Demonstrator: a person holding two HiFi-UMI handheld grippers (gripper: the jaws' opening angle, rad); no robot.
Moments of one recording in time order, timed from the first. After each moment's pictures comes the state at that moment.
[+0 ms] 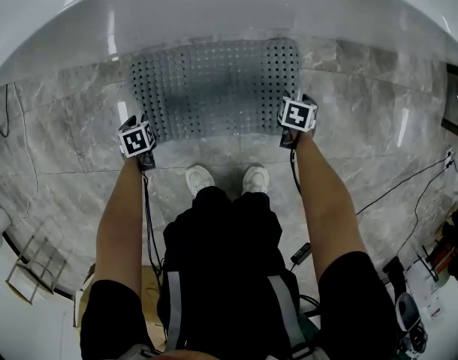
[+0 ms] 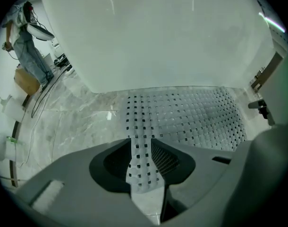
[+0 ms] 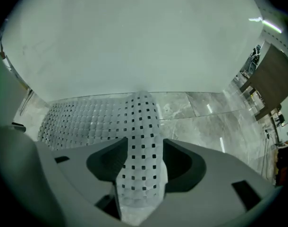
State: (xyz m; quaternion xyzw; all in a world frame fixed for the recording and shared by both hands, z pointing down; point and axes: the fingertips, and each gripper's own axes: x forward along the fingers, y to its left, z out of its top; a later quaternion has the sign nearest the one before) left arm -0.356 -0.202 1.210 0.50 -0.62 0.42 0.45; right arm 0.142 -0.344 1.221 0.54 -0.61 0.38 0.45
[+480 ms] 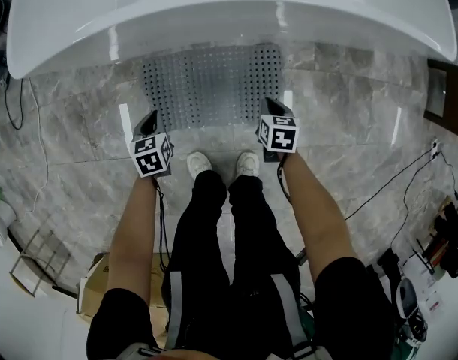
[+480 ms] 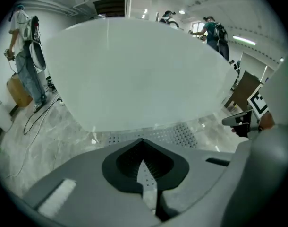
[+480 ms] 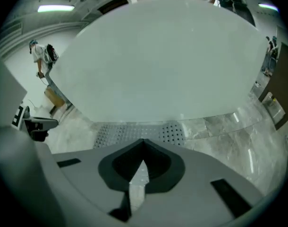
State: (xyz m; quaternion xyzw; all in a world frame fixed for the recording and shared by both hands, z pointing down) left arm -0.265 -0.239 0.988 0.62 -0.62 0.31 0.37; right arm 0.062 -0.308 1.018 0.46 -0.71 0.37 0.38
